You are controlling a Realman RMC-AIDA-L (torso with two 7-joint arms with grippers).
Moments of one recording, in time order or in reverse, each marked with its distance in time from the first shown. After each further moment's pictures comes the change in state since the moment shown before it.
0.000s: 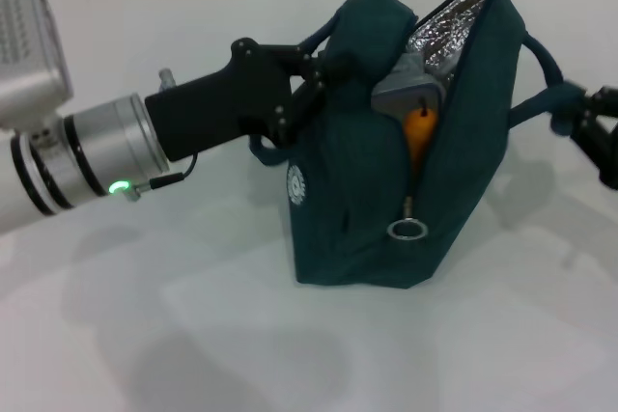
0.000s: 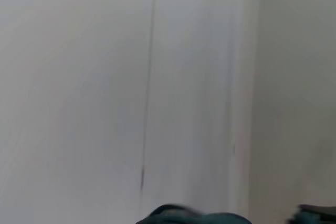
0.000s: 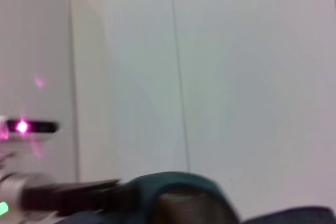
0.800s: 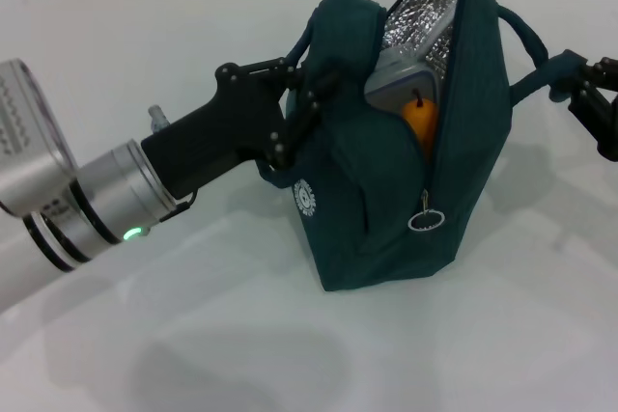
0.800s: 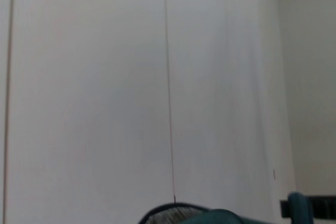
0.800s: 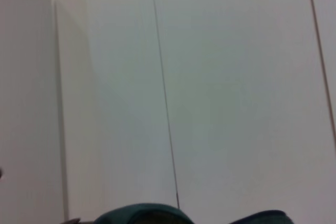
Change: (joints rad) left arm -0.014 -0.013 0.000 -0.286 -0.182 0.064 0.359; right arm 0.046 0.003 0.046 0.022 0.001 0.005 0.036
